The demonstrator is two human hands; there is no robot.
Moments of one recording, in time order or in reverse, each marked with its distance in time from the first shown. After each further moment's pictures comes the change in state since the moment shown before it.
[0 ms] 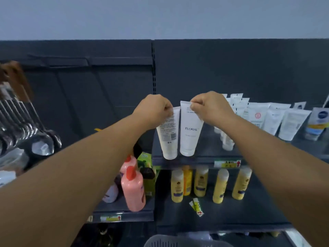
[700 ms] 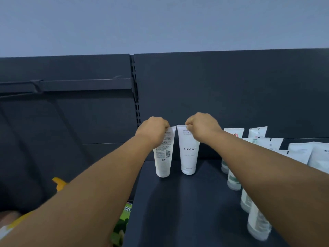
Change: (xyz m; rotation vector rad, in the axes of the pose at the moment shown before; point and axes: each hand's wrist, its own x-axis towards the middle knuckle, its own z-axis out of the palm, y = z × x) left_hand 0.222 -0.059 0.101 0.205 -0.075 -0.102; right_hand 0.216 0.110 0.098 -0.122 -0.115 0.138
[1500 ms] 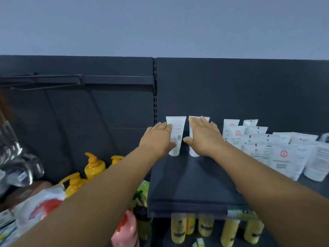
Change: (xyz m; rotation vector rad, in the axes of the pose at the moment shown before) left_hand -0.145 0.000 -0.033 0.027 -0.081 0.029; right_hand -0.141 -0.061 -0.025 -0.194 -0.125 -0.109
